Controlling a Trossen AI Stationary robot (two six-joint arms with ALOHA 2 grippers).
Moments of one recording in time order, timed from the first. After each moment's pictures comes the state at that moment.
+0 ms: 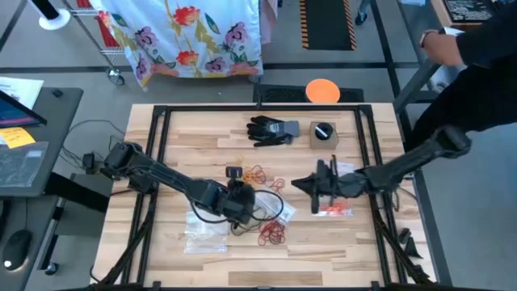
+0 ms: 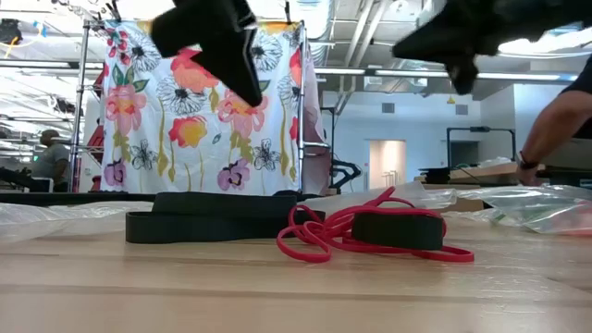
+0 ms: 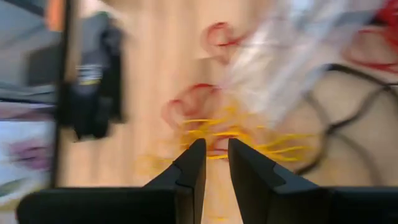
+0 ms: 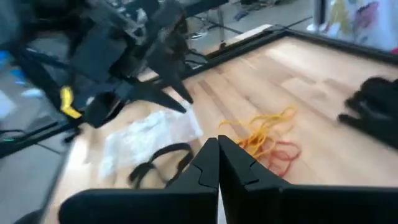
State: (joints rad) left arm -0.36 1.74 1.36 -0.80 -0.63 -0.15; right arm 0.37 1.12 0.47 0.40 0.53 0.49
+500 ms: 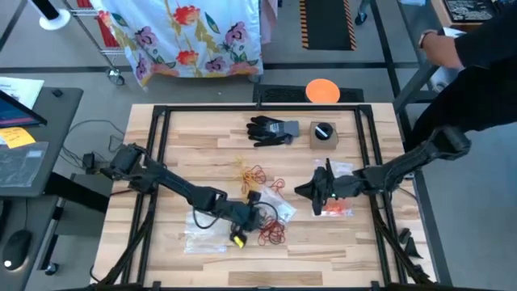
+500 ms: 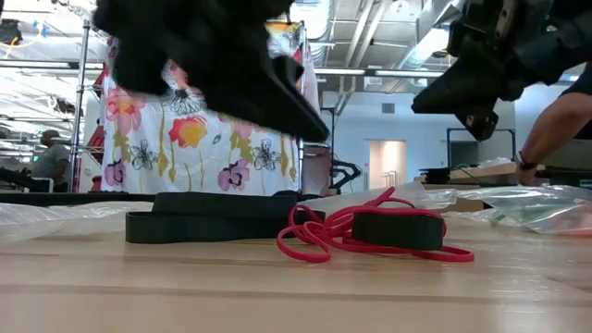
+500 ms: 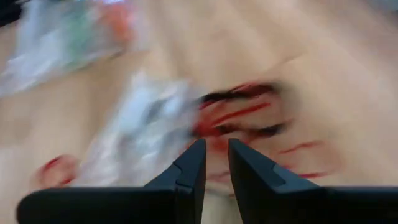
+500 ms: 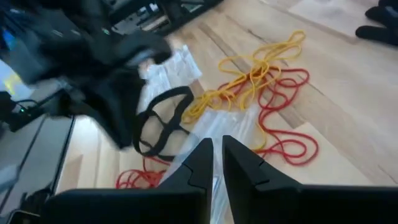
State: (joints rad) left arm -0.35 1.82 1.00 0.18 -0.19 0.17; right arm 0.34 1.16 0.37 0.39 0.39 0.65
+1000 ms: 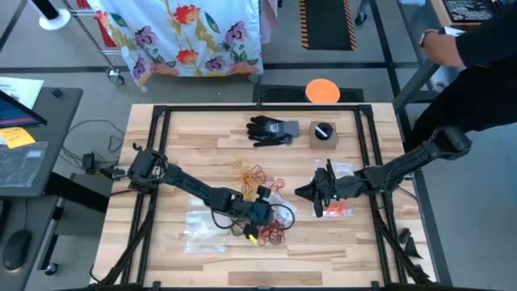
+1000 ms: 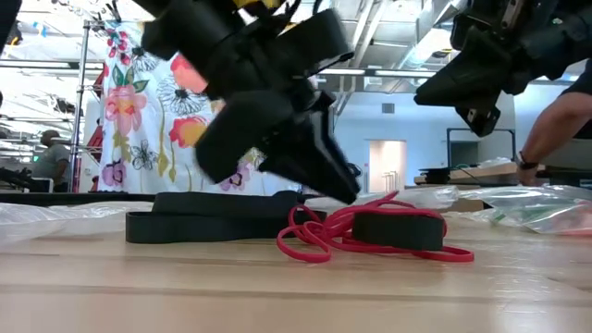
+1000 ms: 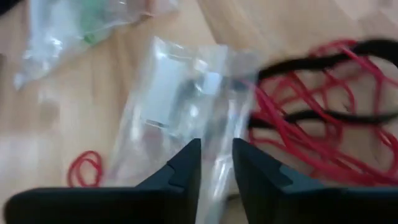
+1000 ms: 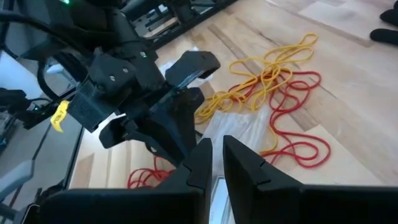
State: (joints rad) left arm -0.30 1.99 1.19 0.04 -0.29 0.27; right arm 0.35 1.15 0.37 0.40 0.38 0.65
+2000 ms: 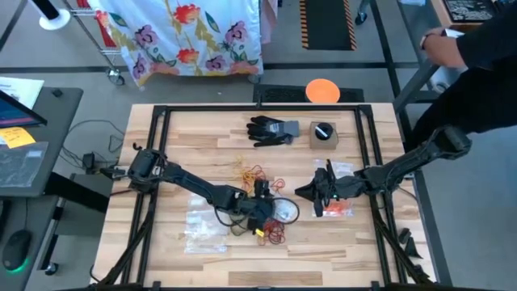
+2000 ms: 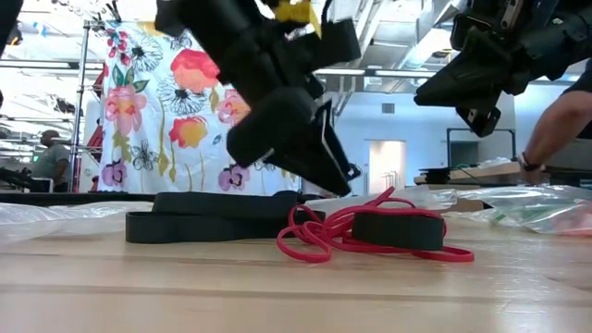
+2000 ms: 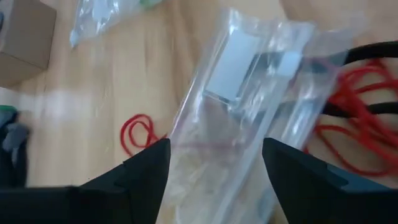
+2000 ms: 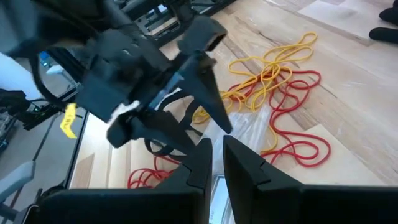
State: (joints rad) left arm -0.29 2.00 1.27 -0.14 -0.44 0.17; right arm 0.35 1.15 0.37 0.40 0.38 0.65
